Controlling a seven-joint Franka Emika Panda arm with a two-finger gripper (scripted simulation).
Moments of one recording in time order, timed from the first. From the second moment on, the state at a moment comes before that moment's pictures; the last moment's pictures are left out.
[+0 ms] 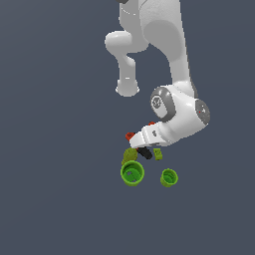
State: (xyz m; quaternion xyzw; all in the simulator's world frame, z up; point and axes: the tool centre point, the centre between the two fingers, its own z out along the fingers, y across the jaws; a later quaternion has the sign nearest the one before) arm 0.008 0.077 0.111 0.96 0.15 -0.12 0.21
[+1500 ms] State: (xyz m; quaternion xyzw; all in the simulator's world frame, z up) arm -0.002 0.094 0.040 0.93 0.21 -0.12 0.27
